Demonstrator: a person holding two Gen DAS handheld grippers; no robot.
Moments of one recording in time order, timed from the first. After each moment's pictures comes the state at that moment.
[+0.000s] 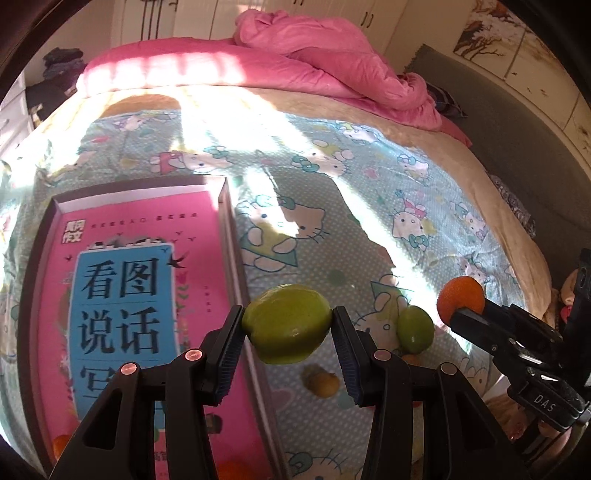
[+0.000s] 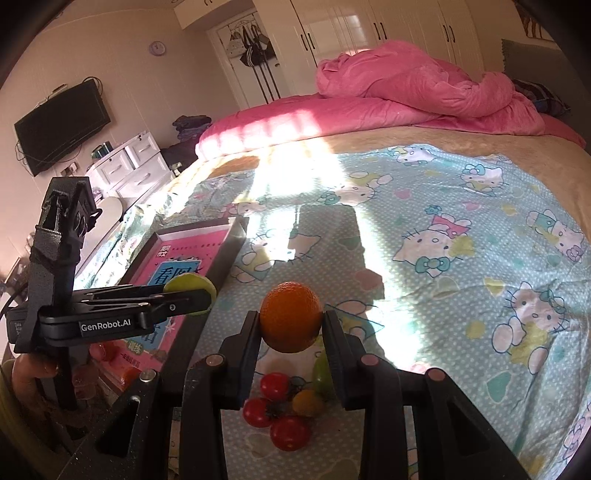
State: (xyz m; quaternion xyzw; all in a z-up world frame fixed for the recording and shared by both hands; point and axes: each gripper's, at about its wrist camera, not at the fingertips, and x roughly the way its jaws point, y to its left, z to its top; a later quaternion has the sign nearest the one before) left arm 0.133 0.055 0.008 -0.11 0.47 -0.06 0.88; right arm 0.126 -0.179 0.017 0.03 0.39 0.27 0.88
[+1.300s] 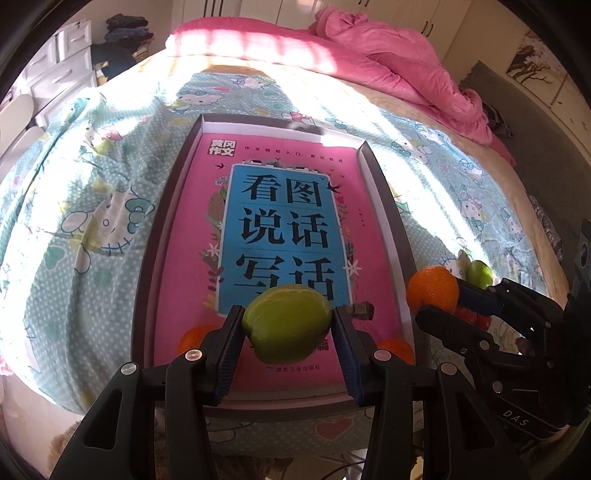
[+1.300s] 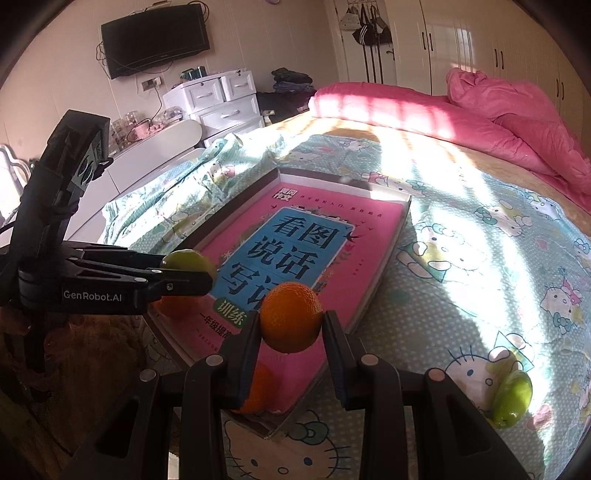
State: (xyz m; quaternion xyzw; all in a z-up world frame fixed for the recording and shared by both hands) left arm 0.031 0.160 -0.009 -0.14 0.49 0.03 0.86; right arm 0.064 -0.018 0.000 -0.11 0.38 0.41 0.83
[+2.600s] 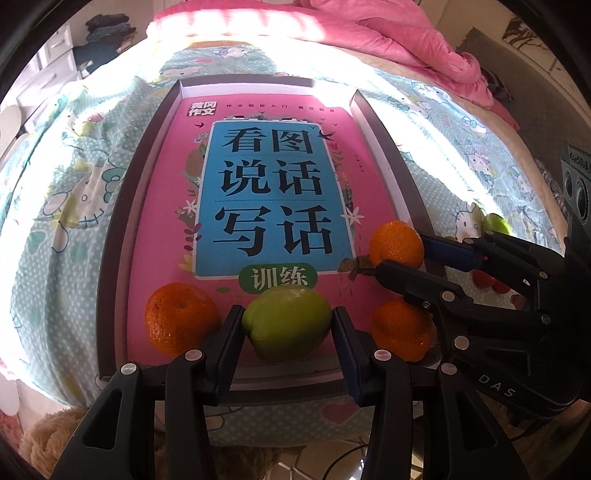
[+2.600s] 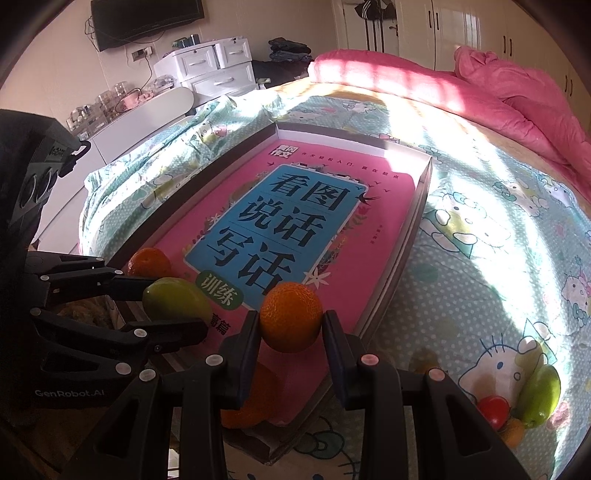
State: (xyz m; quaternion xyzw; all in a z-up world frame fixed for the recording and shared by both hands) left arm 0.032 0.139 -0.042 -0.10 0.53 0.03 0.84; right arm 0.075 0.011 -0.039 -0.15 0.43 0.39 0.81
